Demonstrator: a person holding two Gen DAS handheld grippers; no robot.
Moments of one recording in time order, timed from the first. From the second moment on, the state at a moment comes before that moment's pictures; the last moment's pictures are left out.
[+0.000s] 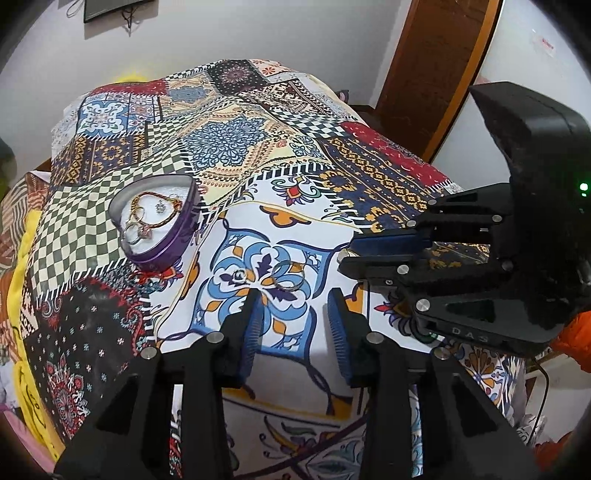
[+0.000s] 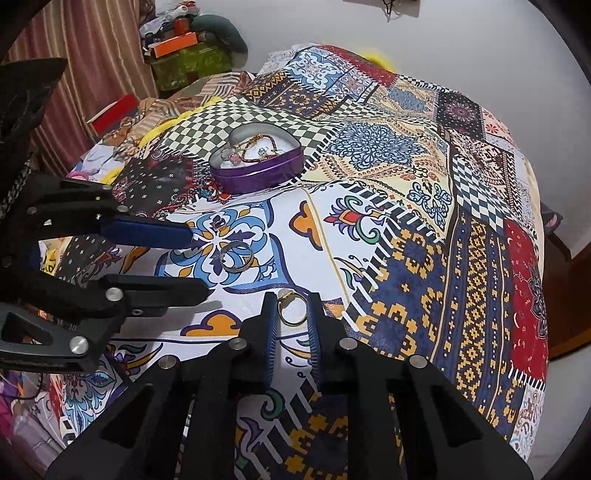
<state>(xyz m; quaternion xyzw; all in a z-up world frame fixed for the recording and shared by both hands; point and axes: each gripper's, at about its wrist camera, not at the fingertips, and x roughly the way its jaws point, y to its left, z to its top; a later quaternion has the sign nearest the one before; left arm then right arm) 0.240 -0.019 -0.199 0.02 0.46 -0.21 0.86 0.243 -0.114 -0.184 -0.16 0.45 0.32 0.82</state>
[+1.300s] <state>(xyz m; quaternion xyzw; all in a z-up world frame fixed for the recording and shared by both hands) 0.249 -0.021 -0.204 0.01 0.45 -0.19 0.87 0.261 -0.132 -0.184 -0.12 0.47 0.30 0.82</state>
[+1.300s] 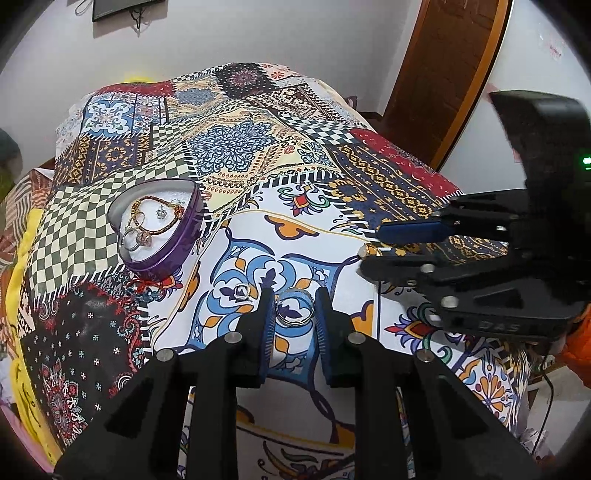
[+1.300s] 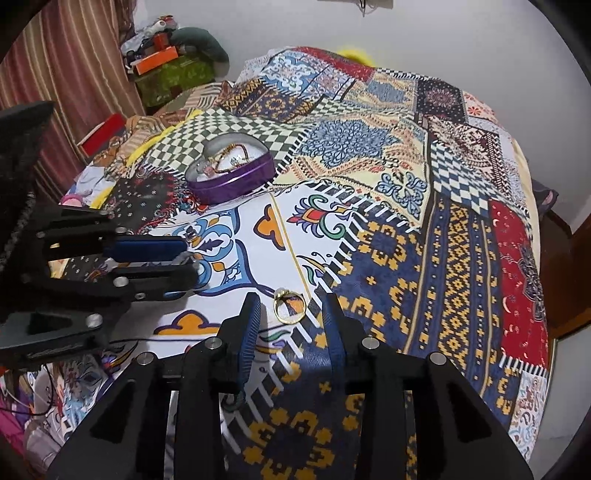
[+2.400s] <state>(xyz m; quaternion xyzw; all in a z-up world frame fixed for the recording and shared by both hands) 0.249 0.040 -0.139 0.00 0.37 -0.12 0.92 0.279 -0.087 -0.097 -0.10 0.36 0.31 0.87</state>
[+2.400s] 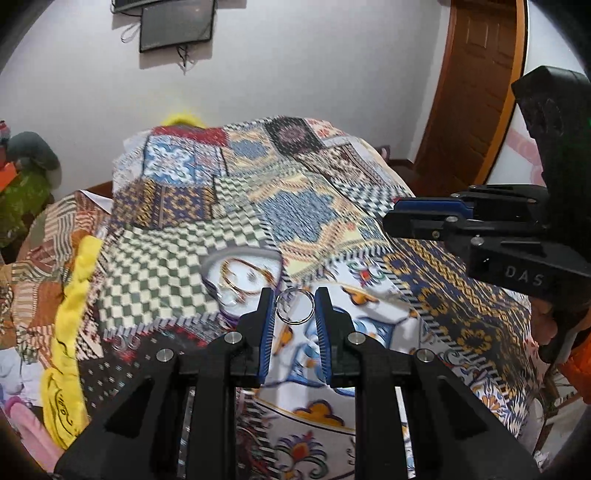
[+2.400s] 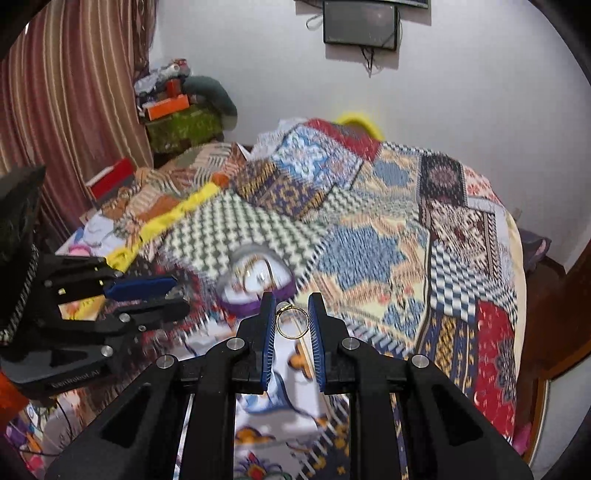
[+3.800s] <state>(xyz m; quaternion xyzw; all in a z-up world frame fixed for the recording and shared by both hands) 0.354 0.078 -0.224 -0.04 0.45 -0.10 0.89 0.383 0.011 -0.173 -0.09 0.50 0.36 0.78</state>
